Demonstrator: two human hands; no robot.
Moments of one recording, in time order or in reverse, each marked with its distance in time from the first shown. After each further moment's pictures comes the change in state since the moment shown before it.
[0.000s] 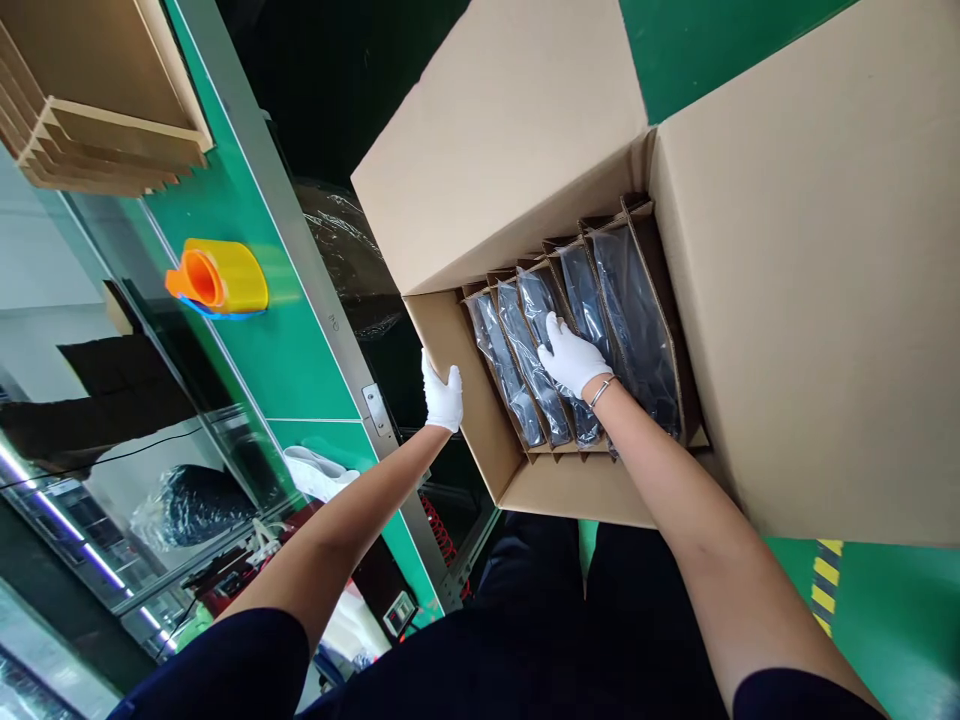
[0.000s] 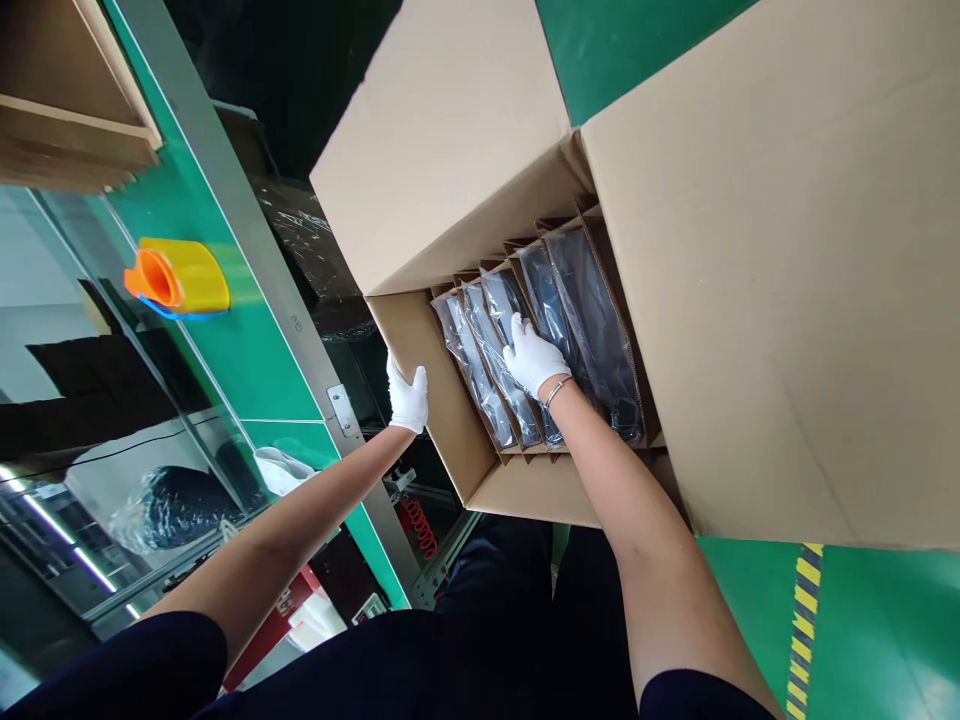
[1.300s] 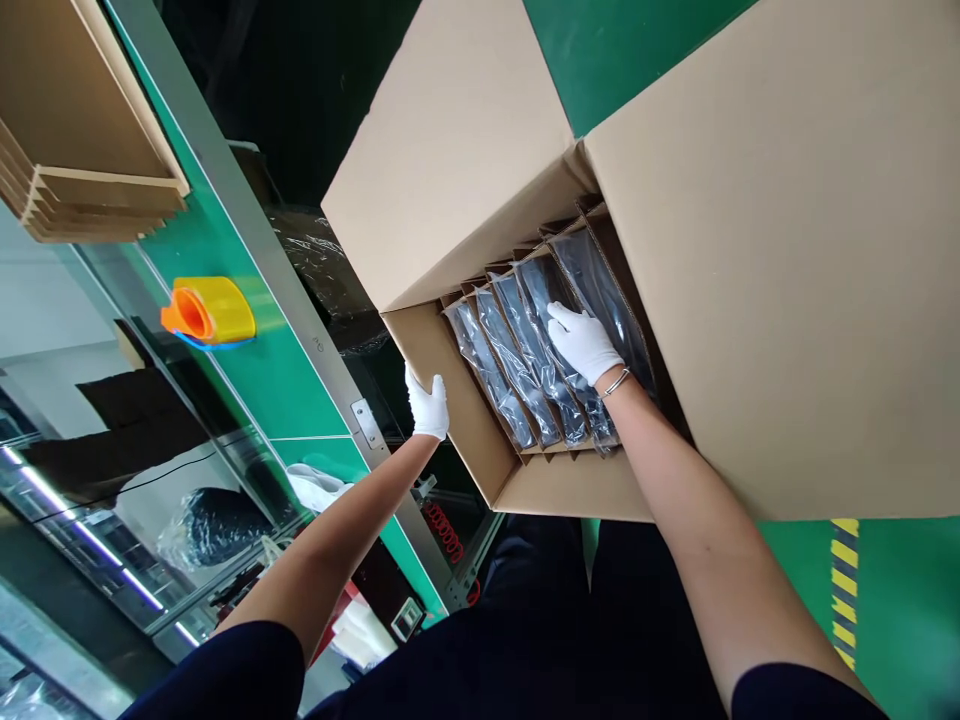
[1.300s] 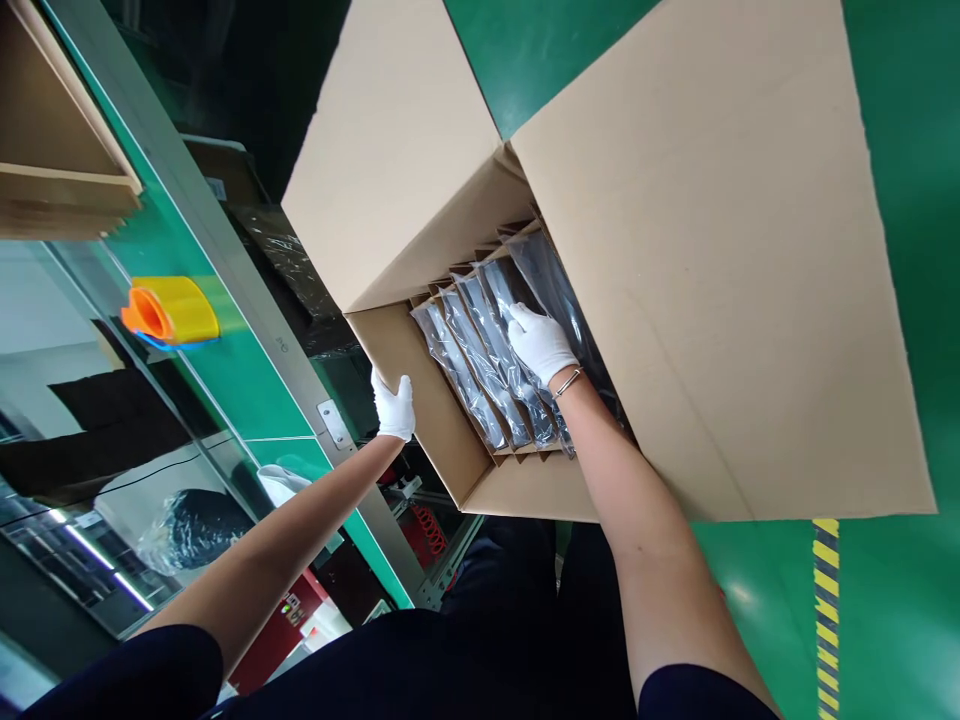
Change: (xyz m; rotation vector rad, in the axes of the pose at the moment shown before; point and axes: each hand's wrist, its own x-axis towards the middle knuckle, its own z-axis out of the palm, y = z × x) left_hand -0.001 0.003 -0.002 0.065 0.033 0.003; right_hand -0.005 0.041 -0.029 0.296 0.326 -0.004
